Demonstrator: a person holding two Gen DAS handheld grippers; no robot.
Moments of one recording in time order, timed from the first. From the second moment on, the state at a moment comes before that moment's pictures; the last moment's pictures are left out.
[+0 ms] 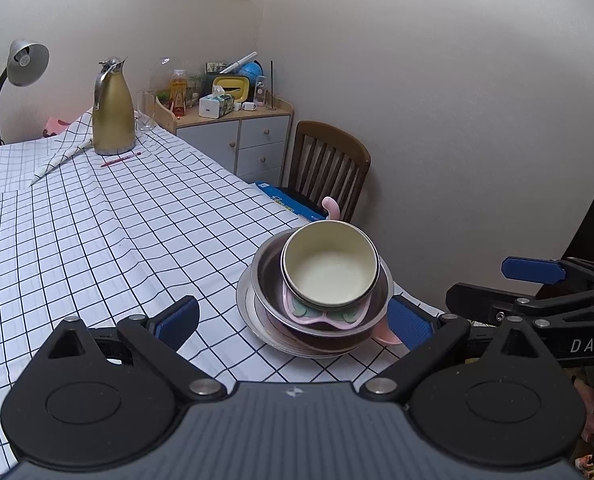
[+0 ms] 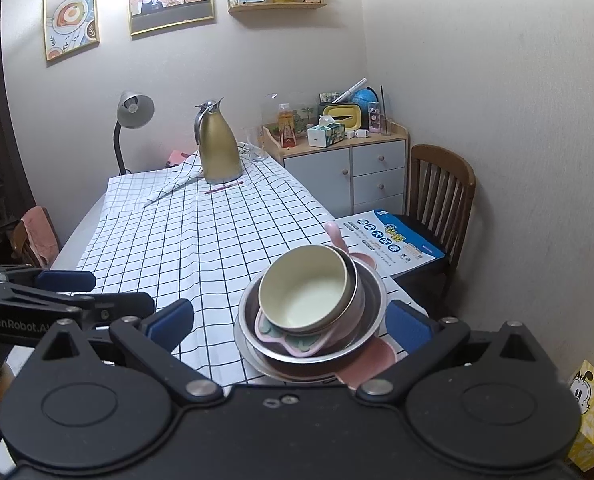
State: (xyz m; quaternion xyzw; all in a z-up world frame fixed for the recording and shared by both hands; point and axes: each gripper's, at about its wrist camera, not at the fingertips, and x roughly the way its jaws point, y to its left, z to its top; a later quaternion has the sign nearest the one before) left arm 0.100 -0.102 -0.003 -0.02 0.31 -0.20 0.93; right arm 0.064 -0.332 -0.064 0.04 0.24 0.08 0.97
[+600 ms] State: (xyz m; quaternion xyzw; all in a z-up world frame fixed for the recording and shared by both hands) left arm 0.092 -0.101 -0.002 -0.03 0.32 -0.20 0.93; right arm 0.058 -0.327 -0.061 0.05 0.25 0.09 0.96
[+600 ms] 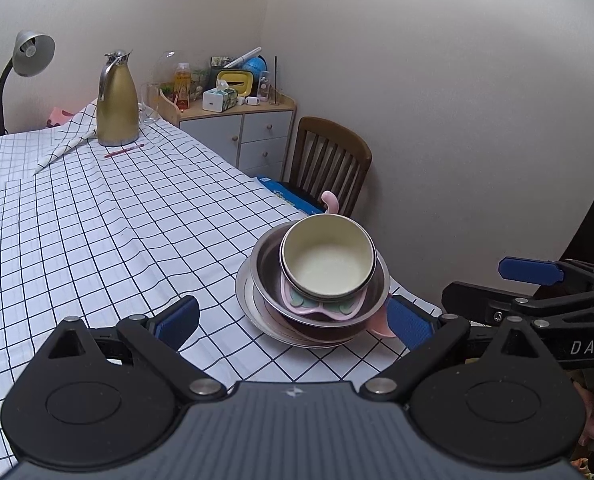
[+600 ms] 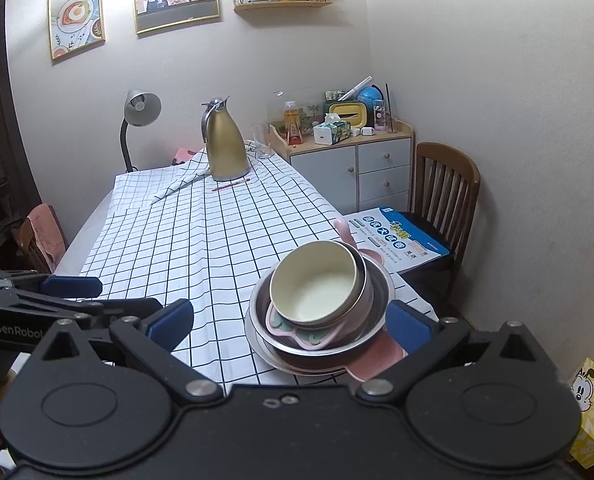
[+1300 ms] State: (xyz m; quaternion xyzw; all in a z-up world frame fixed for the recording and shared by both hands) left arm 0.091 -0.103 -0.006 -0.04 0.32 -0.20 0.92; right arm 0.056 -0.330 -0.061 0.05 0.25 0.09 0.96
